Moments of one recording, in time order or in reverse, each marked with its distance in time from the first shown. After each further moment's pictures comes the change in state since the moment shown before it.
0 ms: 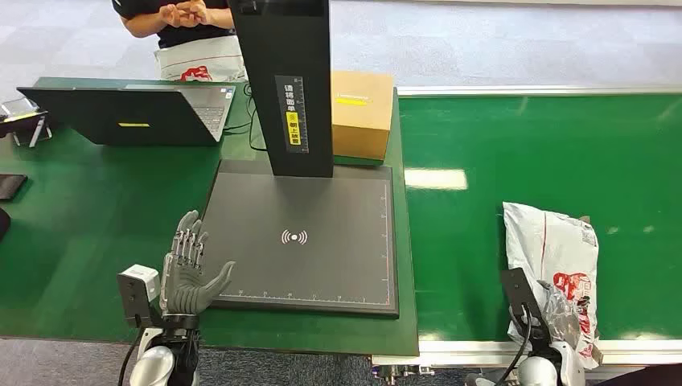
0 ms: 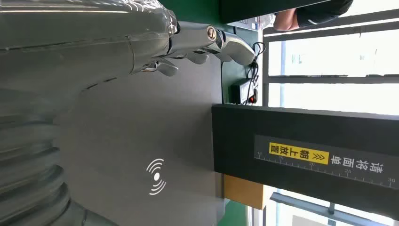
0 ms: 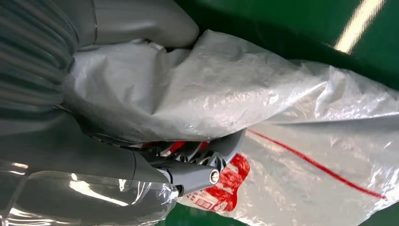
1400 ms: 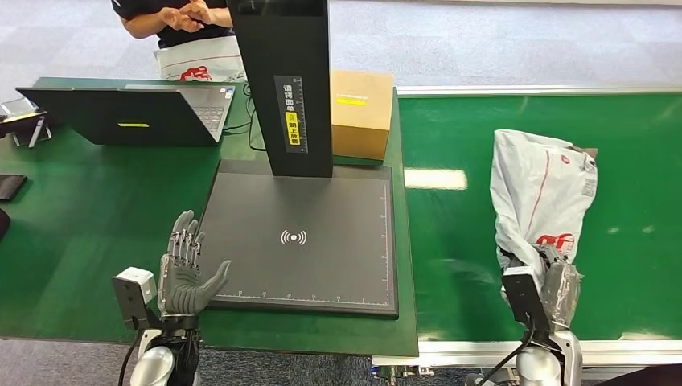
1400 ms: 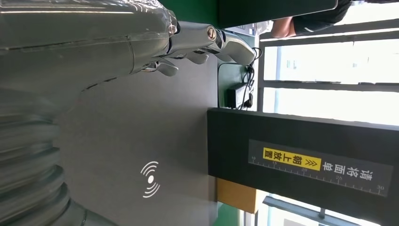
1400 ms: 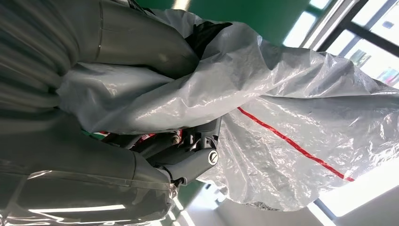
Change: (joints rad) left arm -0.002 0.002 -0.003 0.010 0.020 0.018 -0.029; right arm 0.040 0.022 0.118 -0.215 -0.246 -0.141 -0.501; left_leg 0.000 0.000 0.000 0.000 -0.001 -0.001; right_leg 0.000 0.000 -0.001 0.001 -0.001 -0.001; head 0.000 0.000
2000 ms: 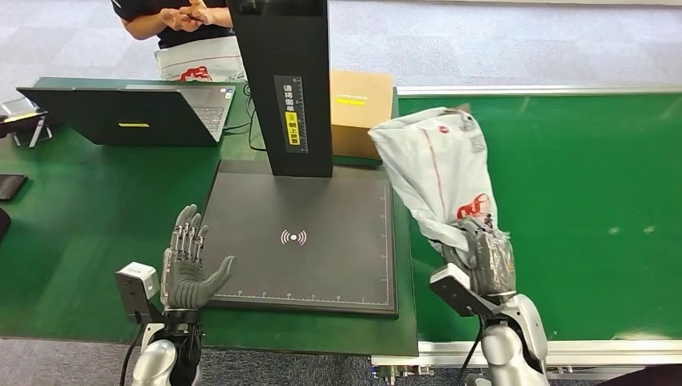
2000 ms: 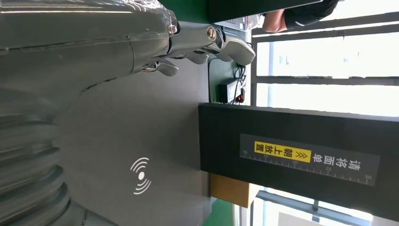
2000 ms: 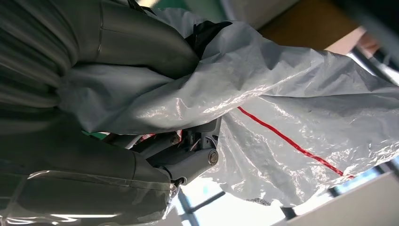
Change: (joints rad) left arm -0.032 0.008 -0.015 0.025 0.006 -0.006 -0.019; right arm -0.058 -0.041 0.292 -0.070 0.187 0.138 -0.036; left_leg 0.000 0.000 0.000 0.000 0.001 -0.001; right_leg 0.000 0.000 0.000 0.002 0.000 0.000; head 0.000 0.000
